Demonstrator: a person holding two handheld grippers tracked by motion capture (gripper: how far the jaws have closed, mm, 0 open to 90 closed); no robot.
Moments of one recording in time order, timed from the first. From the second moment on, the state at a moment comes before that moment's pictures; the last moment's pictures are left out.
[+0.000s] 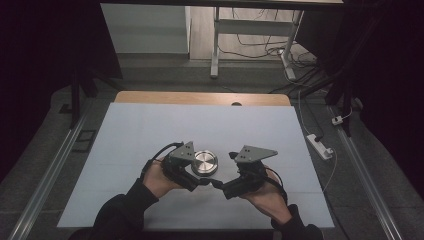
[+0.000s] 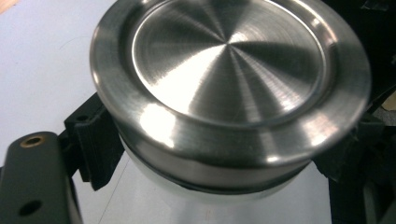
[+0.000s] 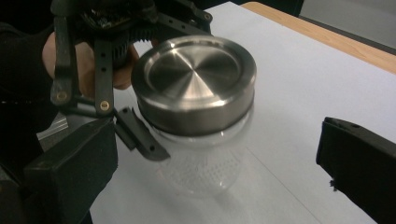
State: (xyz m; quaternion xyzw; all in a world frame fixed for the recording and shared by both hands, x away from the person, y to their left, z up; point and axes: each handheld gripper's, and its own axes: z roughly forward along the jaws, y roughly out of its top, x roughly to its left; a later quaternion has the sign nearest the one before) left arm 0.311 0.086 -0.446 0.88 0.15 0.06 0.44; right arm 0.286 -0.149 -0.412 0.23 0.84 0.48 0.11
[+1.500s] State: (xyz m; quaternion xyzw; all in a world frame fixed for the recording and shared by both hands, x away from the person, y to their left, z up) left arm 0.305 0.089 -0.435 0.89 0.04 -0.02 0.46; right arm 0.313 -0.121 -0.407 0.06 0.85 0.52 -0.04
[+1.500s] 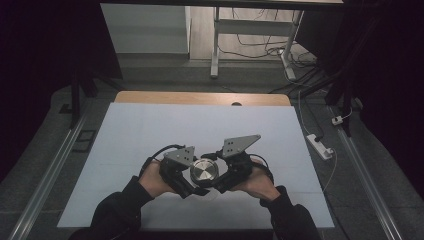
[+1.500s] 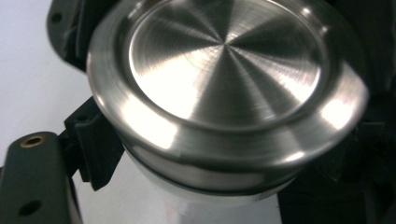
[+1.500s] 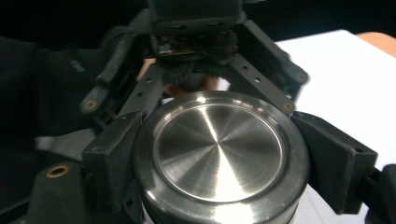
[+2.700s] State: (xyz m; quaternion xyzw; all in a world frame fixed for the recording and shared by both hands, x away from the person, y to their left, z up) left arm 0.305 0.093 -0.430 0.88 0.06 -0.02 0.47; right arm 0.298 -0.121 -0.392 0.11 0.85 0.51 0.03
